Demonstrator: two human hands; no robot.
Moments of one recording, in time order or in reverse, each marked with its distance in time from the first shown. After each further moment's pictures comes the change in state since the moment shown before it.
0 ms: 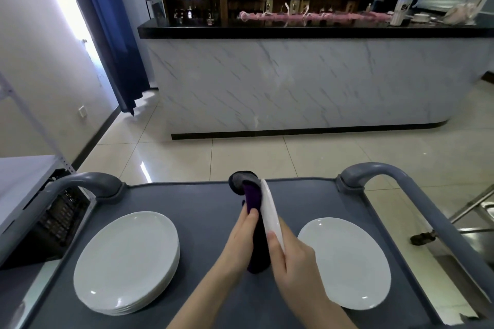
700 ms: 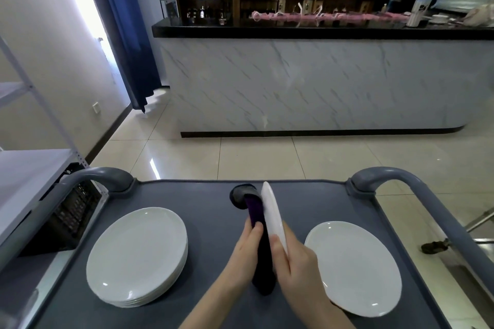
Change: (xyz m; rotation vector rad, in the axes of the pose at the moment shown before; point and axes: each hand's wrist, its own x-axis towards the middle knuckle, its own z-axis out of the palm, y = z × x) left_hand -0.014 -0.015 -0.006 0.015 0.005 -0.035; right_hand 0.000 0.005 0.013 0.055 0.005 -0.019
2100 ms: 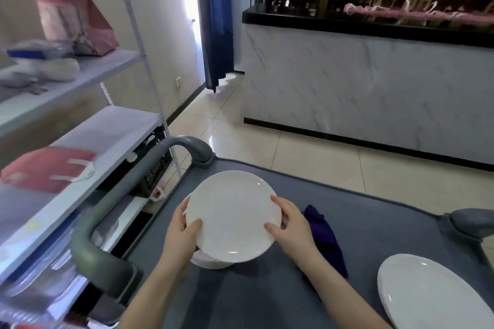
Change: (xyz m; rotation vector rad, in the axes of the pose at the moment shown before) left_hand -0.084 -0.019 -0.208 -0.168 0.765 0.031; right_hand 0.064 -0.030 0.132 0.201 -0.488 0.314
